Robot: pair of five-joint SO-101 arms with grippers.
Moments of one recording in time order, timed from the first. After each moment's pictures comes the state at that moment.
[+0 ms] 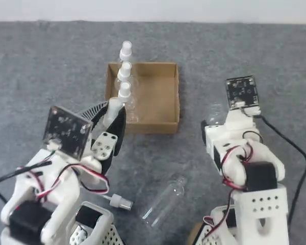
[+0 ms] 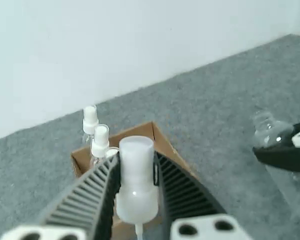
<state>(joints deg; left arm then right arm) 16.5 -71.1 29.7 76.4 -1.1 -11.5 -60.5 43.7 70.6 1.3</state>
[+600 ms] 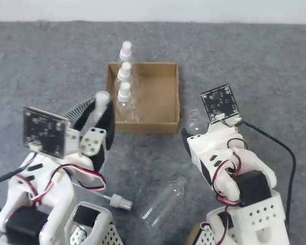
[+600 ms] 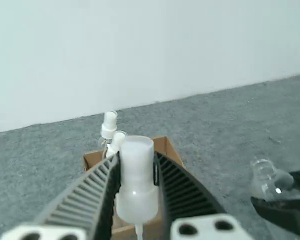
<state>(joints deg) 10.6 -72.2 29.7 74.2 5.5 -22.7 -64.9 45.2 70.6 1.3</state>
